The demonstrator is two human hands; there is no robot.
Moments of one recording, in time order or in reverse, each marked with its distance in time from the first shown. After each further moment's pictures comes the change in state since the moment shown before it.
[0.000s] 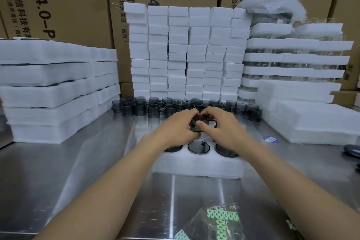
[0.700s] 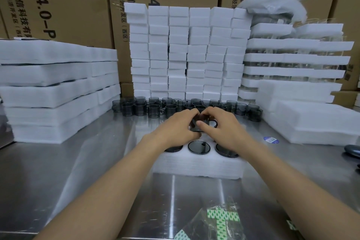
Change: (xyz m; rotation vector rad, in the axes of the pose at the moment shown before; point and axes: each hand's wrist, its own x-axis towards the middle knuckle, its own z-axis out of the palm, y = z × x) left_hand 0.000 0.000 0.000 -0.002 0.003 0.000; right_hand 0.000 0.001 0.000 0.008 0.001 -0.002
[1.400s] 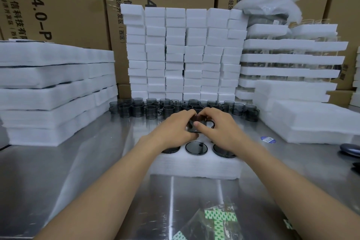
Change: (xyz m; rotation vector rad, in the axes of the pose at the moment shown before) left_hand 0.001 -0.002 0.001 -0.003 0.002 0.011; right_hand 0.001 0.002 0.002 0.005 -0.002 0.002
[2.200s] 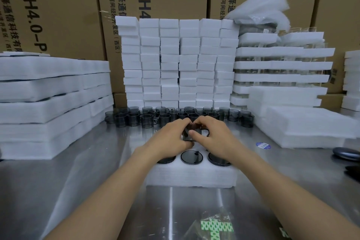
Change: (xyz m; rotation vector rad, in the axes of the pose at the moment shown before) left_hand -0.002 0.003 -0.002 -0.007 -0.003 -0.017; right_hand -0.001 -0.001 -0.001 -0.003 -0.002 0.008
